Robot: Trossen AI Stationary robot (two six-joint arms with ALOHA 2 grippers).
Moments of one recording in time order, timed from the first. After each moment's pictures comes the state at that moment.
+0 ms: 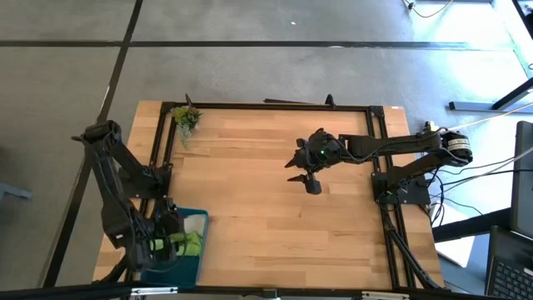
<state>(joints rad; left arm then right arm) -1.13 1.36 1.11 -1.16 -0.60 -1.33 -0.08 1.37 0.92 -0.21 -0.21 -0.14</state>
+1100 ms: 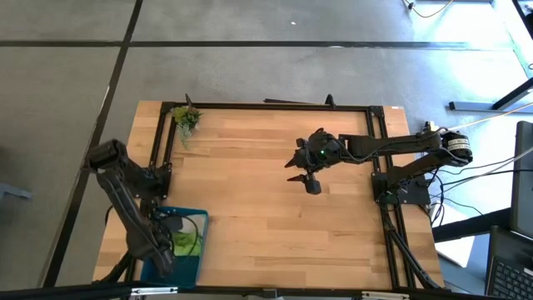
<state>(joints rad) -1.06 1.63 1.11 -1.51 0.05 -1.33 -0.08 1.37 0.92 -0.21 -0.21 -0.14</state>
